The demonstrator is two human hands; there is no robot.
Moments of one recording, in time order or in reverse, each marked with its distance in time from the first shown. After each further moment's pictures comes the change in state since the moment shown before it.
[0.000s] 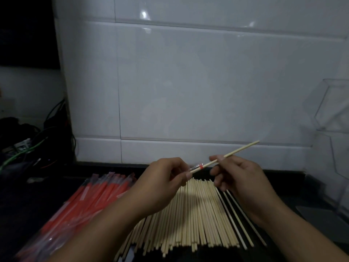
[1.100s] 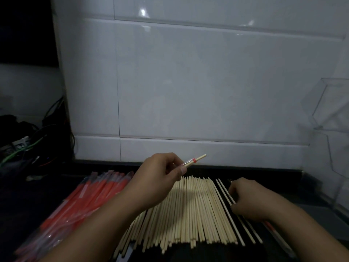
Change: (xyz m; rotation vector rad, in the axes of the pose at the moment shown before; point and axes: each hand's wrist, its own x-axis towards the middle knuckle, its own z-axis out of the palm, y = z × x) left_hand 0.002 -0.006 -0.002 -0.027 0.056 -0.037; right_hand 0.012 0.015 -0.033 -1.364 -0.313 0.342
